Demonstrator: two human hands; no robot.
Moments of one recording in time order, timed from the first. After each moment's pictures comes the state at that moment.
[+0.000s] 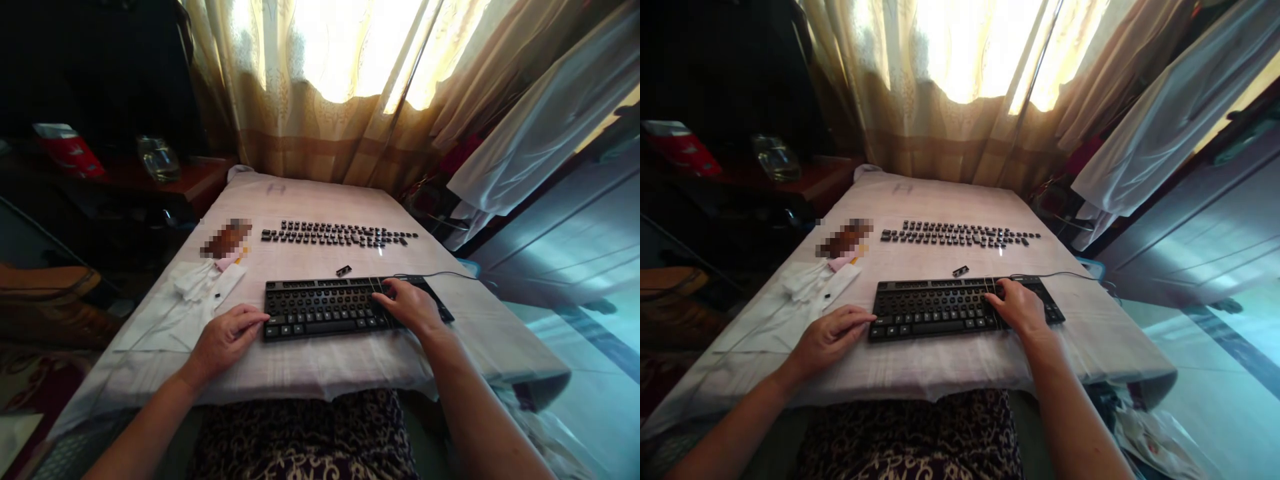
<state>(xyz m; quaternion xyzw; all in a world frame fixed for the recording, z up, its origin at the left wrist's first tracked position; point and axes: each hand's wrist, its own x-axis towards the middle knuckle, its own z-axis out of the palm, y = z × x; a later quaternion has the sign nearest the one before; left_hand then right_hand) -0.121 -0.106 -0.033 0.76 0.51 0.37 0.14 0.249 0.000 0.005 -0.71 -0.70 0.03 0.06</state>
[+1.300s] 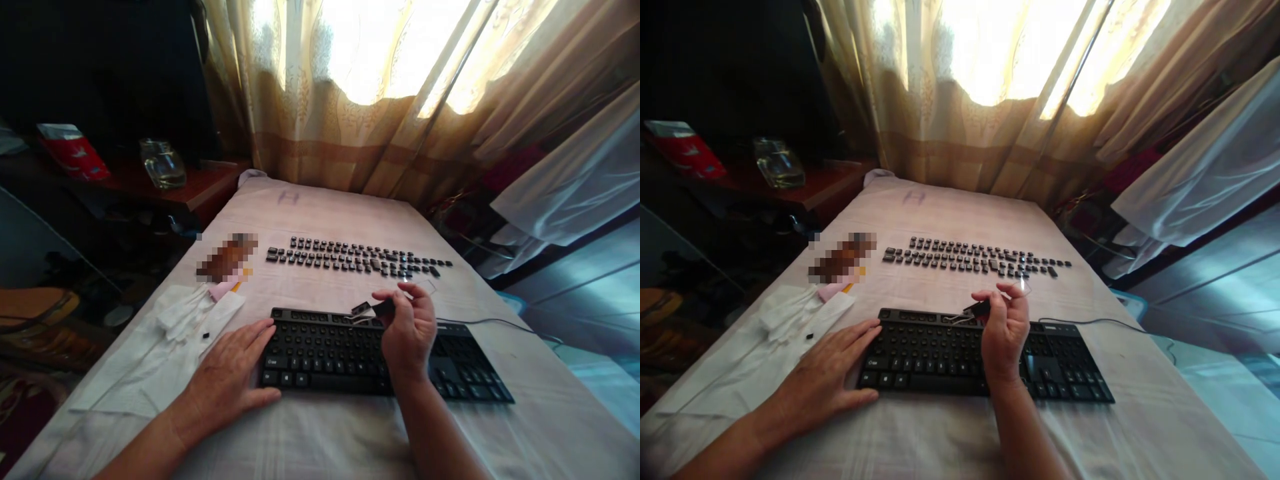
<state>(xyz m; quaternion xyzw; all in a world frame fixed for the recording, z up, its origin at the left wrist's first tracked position) -0.118 -0.075 -0.046 0.80 0.56 0.21 0.01 0.146 0.032 0.012 -0.48 -0.44 0.34 0.69</state>
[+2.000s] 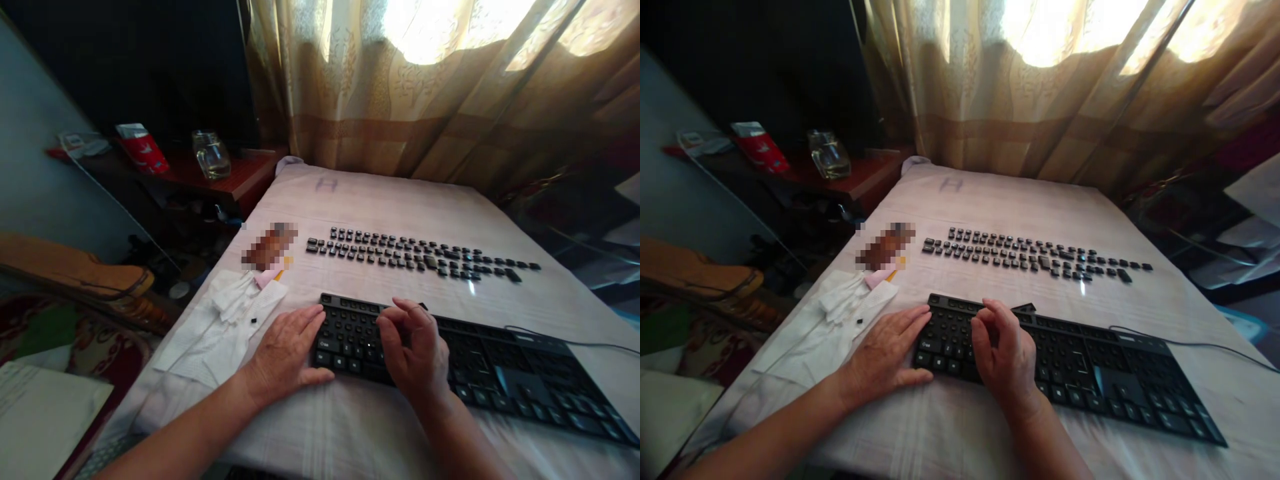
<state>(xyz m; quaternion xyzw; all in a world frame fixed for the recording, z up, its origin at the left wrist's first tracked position) -0.104 -0.062 -0.041 0.81 0.55 0.21 0.05 0.118 0.011 -0.015 -0.37 -0.78 0.07 0.50</state>
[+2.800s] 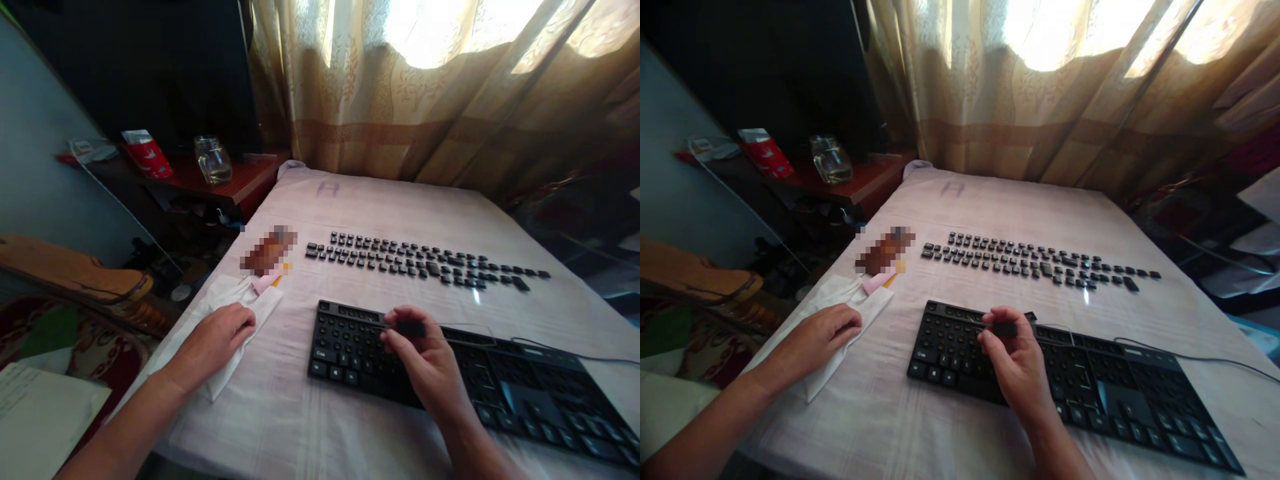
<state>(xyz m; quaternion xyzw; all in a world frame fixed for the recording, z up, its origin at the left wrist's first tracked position) -0.192 -0.068 0.003 0.68 0.71 0.11 0.16 0.130 0.015 -0.012 -0.46 -0.58 0.46 0.50</state>
